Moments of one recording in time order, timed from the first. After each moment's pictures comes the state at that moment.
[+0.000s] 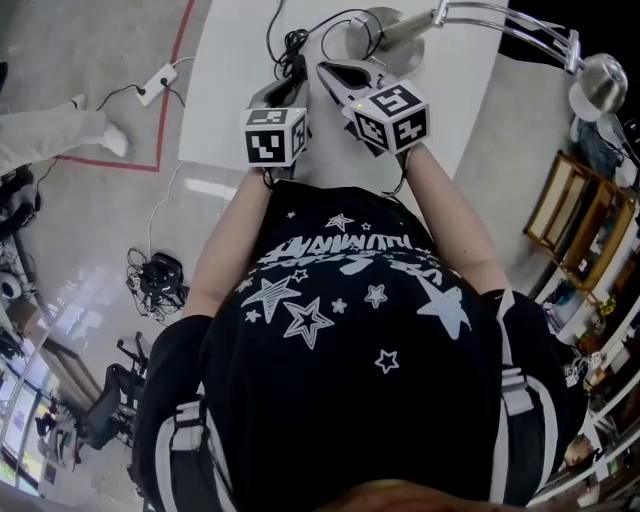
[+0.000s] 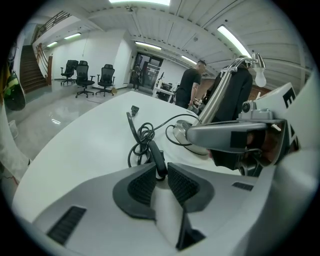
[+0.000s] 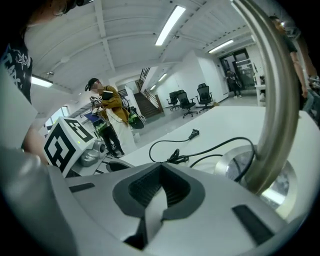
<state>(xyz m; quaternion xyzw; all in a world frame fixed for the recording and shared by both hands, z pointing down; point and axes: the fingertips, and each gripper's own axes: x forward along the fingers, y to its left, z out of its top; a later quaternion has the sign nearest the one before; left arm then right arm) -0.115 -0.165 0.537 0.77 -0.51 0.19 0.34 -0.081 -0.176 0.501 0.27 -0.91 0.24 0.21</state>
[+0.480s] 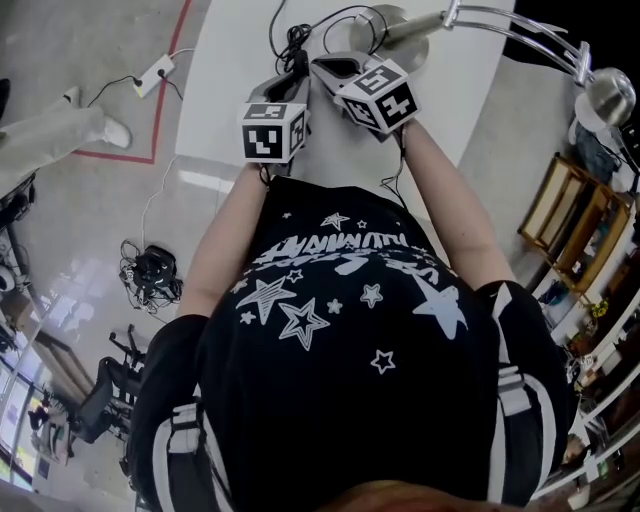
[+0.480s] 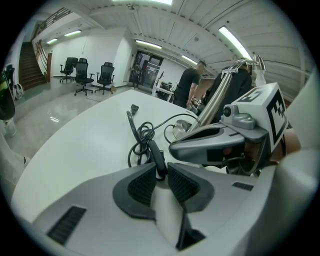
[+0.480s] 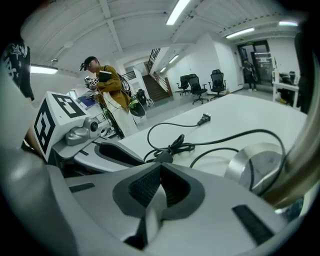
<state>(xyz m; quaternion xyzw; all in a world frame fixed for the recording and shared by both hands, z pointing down) -0.115 -0.164 0.537 0.77 -0.50 0.19 0.35 -0.097 -0.176 0.539 0.20 -0.90 0.22 0.30</state>
